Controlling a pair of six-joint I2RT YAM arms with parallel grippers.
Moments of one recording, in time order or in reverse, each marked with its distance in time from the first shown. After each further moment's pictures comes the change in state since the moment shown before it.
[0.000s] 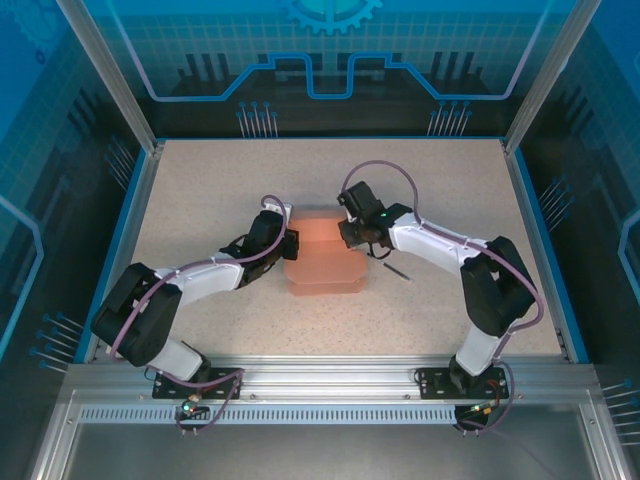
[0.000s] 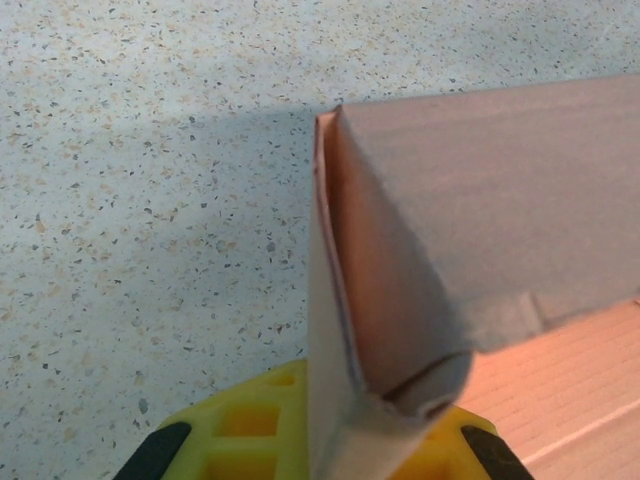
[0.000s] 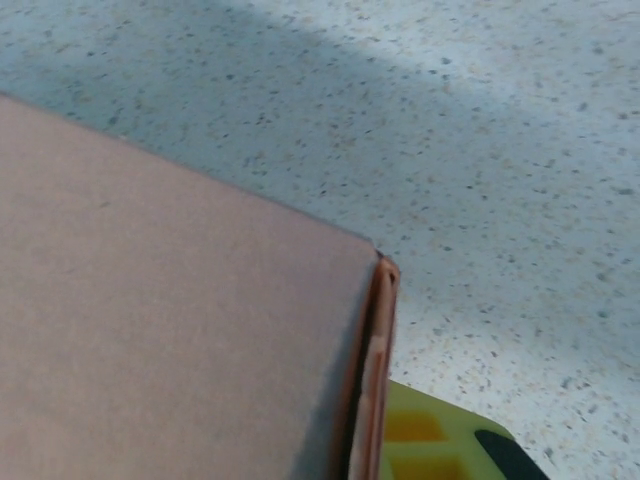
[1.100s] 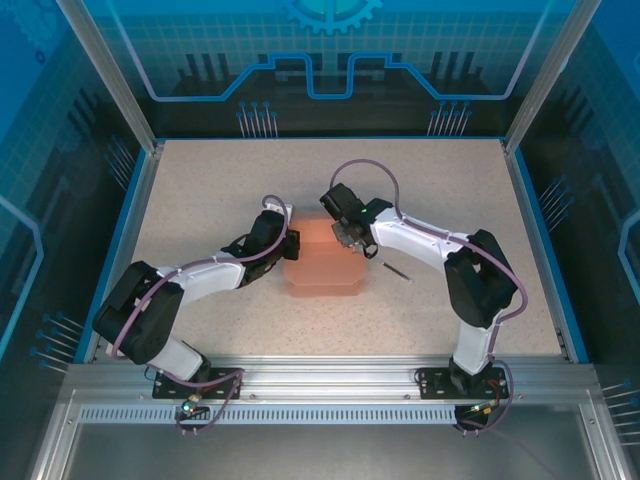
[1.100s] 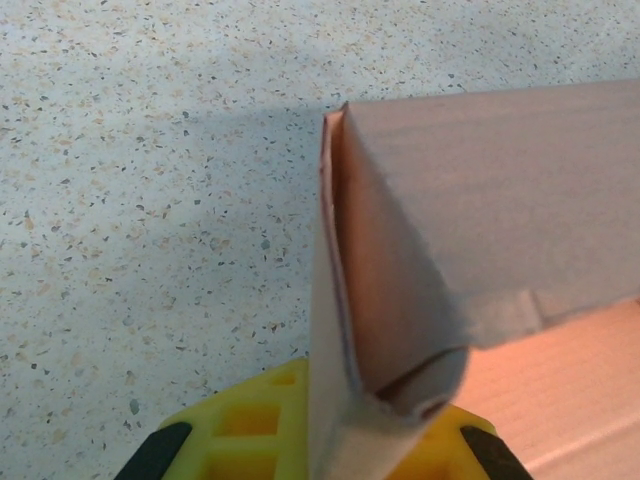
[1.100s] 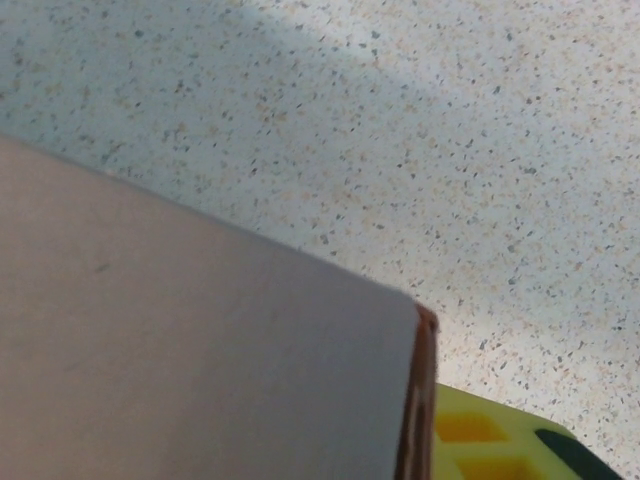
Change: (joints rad) left arm -0.005 0.012 0.005 -0.001 0.000 -0.007; right arm 0.063 0.087 0.130 -0.179 0.185 0.015
